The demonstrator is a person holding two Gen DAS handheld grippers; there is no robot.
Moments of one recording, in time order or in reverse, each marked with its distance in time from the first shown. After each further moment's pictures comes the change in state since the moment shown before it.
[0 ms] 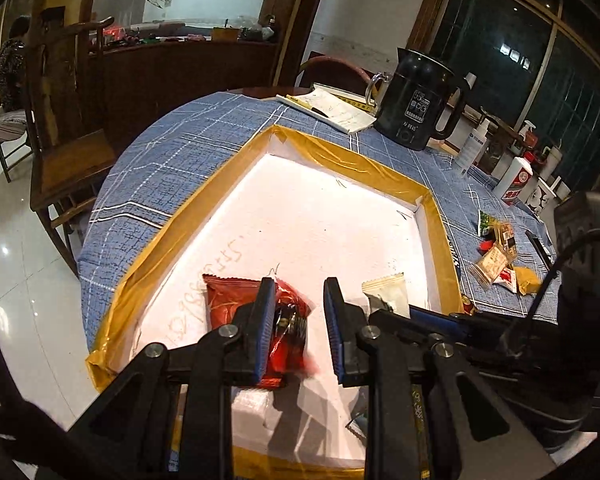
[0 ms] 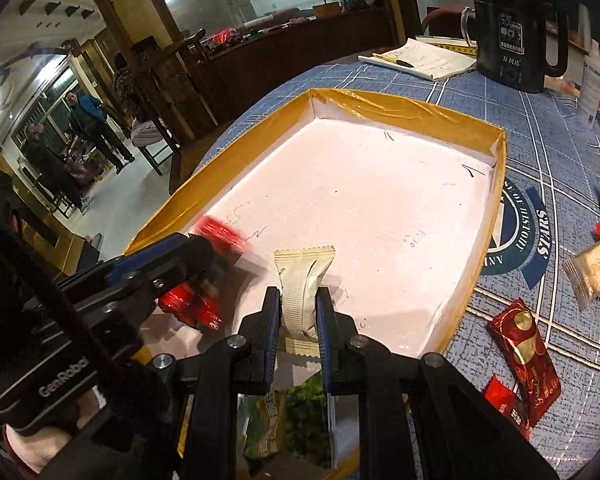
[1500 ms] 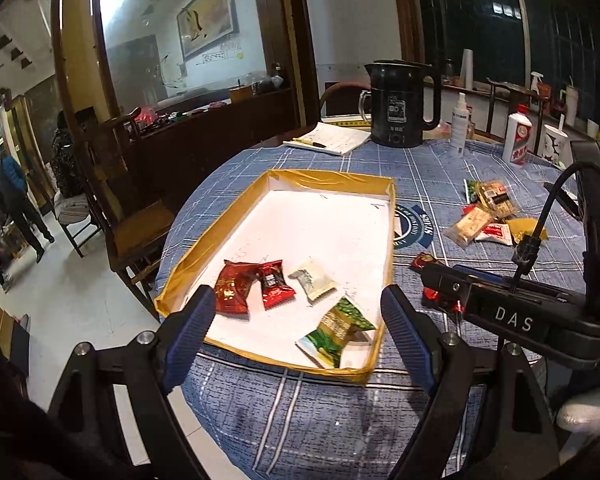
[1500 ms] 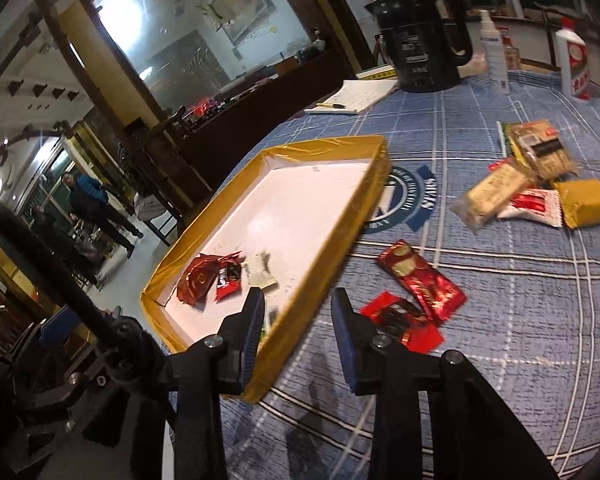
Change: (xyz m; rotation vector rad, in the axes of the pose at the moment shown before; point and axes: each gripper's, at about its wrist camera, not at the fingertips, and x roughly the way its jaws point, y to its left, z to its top) left arm -0.090 -0.120 -0.052 0.238 -0.131 0.299; right arm -0.111 -0.062 -0.067 0.206 -0.212 0.047
